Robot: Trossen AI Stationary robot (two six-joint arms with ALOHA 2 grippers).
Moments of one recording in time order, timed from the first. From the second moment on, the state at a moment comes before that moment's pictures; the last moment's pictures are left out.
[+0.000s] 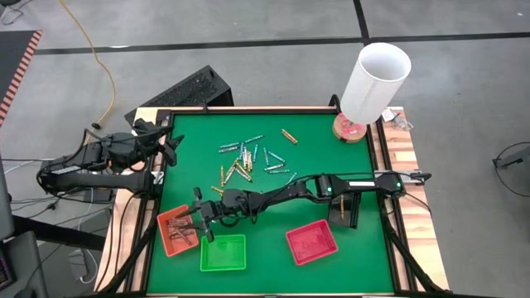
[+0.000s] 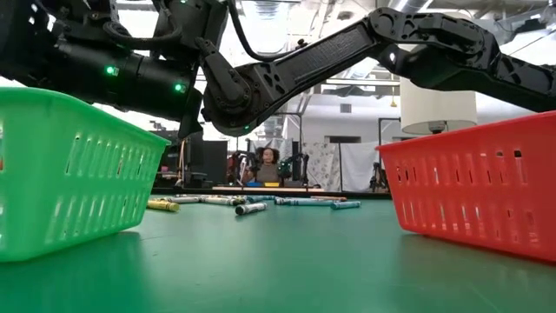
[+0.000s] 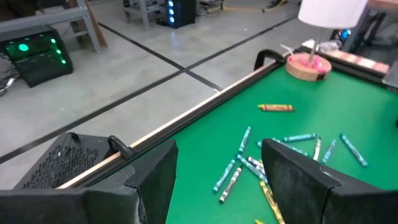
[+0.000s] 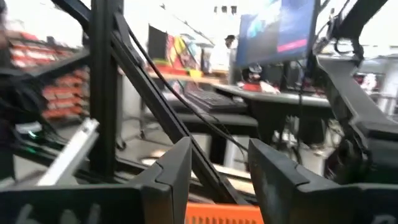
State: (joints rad) left arm 0.10 0.40 0.76 -0.69 -0.67 -0.25; right arm 0.14 2.80 2.36 0.74 -0.22 -0.06
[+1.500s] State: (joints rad) left arm 0.10 0.40 0.76 -0.83 -0.65 -0.27; right arm -0.34 2.12 2.34 -1.43 0.28 -0.08
